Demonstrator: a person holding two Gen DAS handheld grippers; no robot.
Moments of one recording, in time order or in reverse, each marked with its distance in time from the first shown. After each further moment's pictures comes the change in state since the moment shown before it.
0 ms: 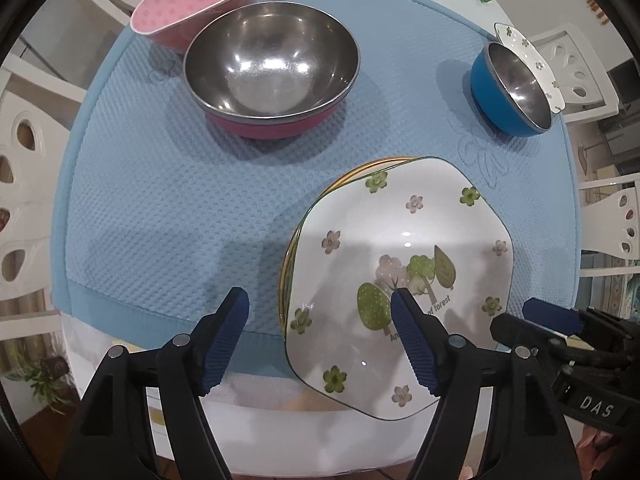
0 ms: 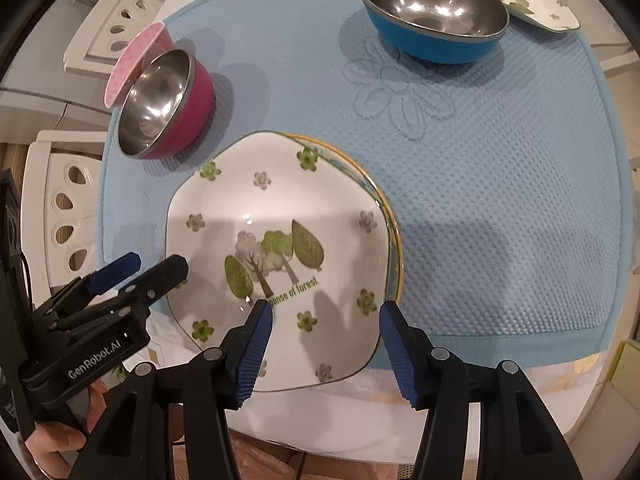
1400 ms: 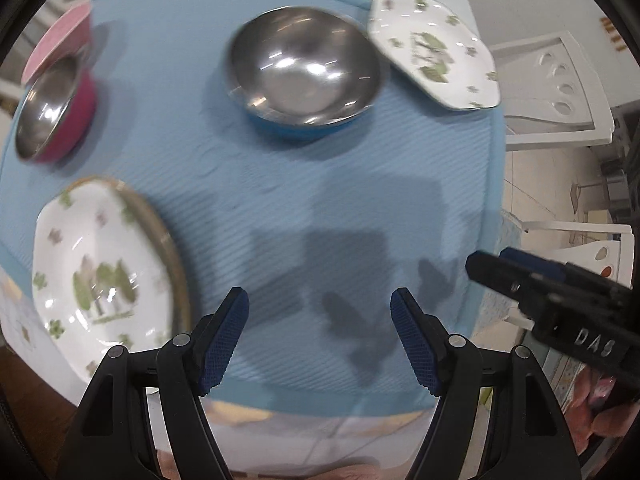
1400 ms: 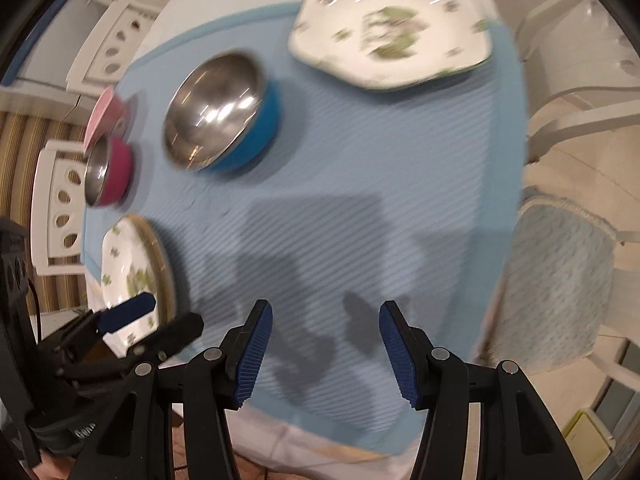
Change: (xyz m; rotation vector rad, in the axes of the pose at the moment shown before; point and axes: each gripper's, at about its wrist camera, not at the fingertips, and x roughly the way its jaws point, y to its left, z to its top) left arm -0.008 -0.230 0.023 -0.158 0.040 -0.043; right arm -0.079 -0.212 0.099 -0.161 0.009 0.034
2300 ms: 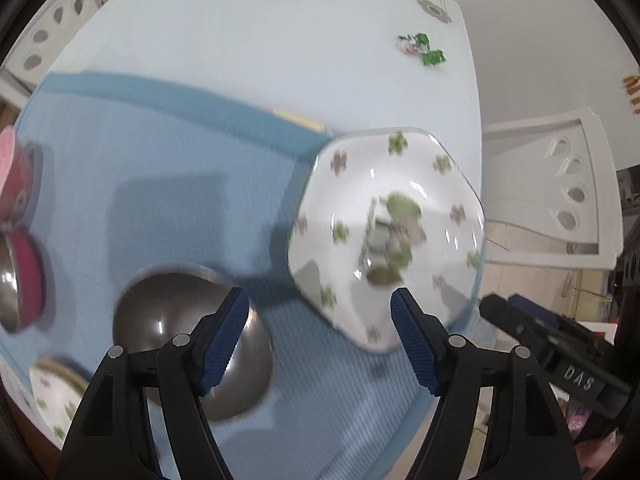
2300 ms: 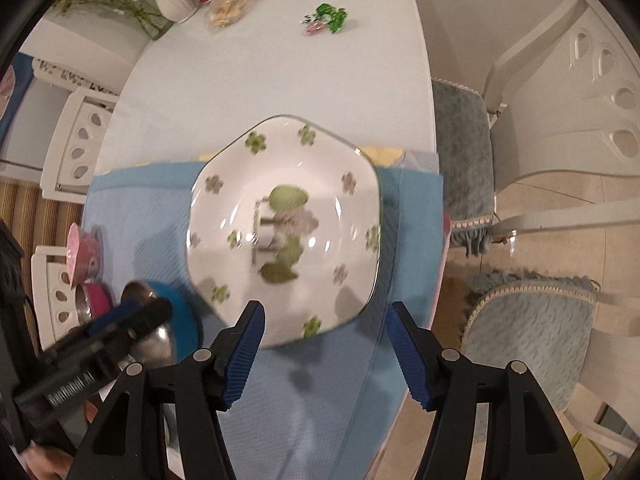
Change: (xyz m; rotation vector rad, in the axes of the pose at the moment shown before) left arm 0.020 -0.075 0.207 -0.074 -0.109 0.002; right arm -0.034 -0.096 0.173 0.073 -0.111 0.000
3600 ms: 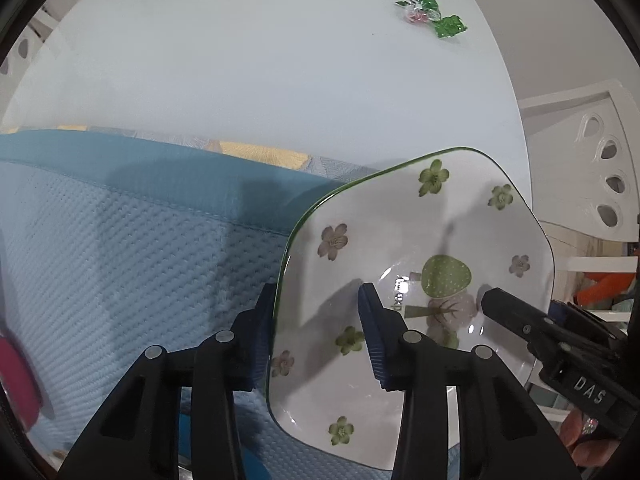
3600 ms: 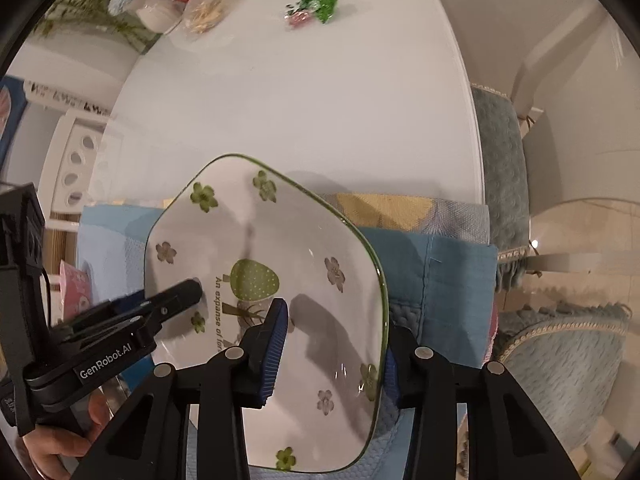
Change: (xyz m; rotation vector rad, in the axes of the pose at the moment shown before) left arm 0.103 -0.021 0.061 0.123 0.038 0.029; right arm 0.074 -0.019 0.059 -0.004 -0.023 0.090
